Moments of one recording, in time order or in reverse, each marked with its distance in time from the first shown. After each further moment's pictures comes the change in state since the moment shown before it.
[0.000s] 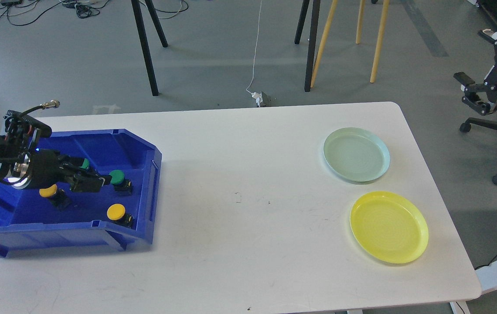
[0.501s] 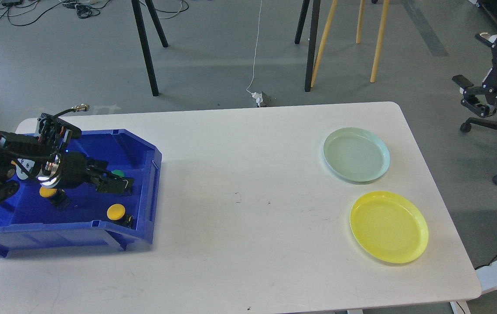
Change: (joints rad) left arm 0.000 -0.145 -0.004 0.111 -0.009 -0.030 0.000; right arm -0.004 0.000 -0.002 0.000 -0.011 0.000 0.000
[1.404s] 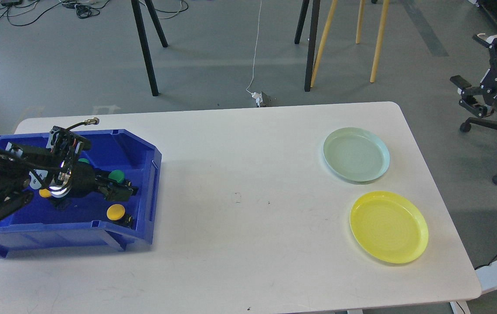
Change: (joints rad) left arm 0.053 -0.073 0.004 0.085 0.010 0.025 0.000; right arm 0.001 0.006 0.000 0.000 -0.001 -0.001 0.000
